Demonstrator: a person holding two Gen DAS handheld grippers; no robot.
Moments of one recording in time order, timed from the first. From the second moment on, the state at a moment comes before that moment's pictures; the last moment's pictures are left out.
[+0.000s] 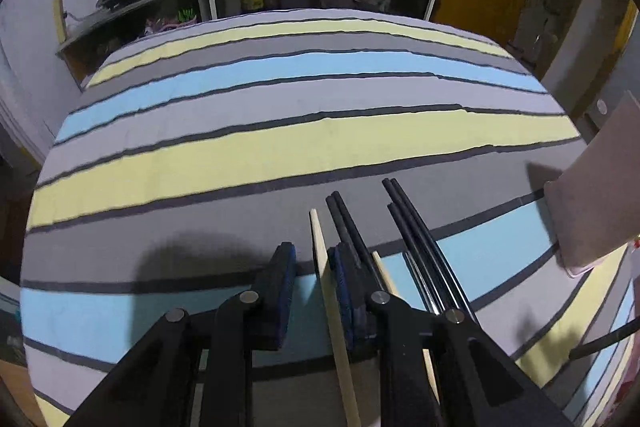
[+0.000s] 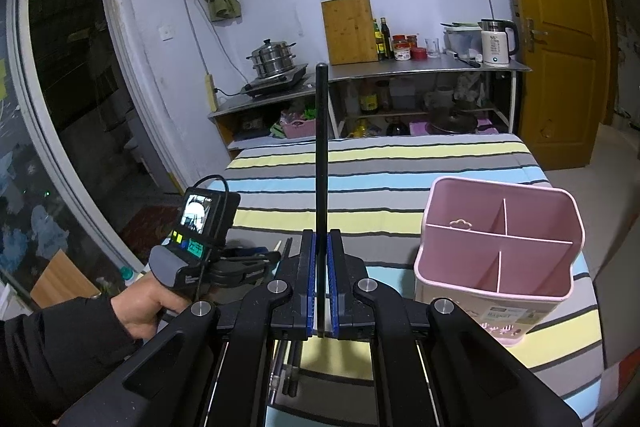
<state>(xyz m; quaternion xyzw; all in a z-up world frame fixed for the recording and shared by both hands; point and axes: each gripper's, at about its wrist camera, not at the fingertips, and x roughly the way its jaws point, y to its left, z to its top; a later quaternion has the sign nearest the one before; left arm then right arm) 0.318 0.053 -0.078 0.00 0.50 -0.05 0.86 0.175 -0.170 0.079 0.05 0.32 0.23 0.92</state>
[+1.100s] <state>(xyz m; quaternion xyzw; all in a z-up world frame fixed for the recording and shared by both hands) 0.198 0.076 0.111 -0.04 0.35 -0.12 0.93 0.145 -0.179 0.108 0.05 0.29 0.23 0.93</state>
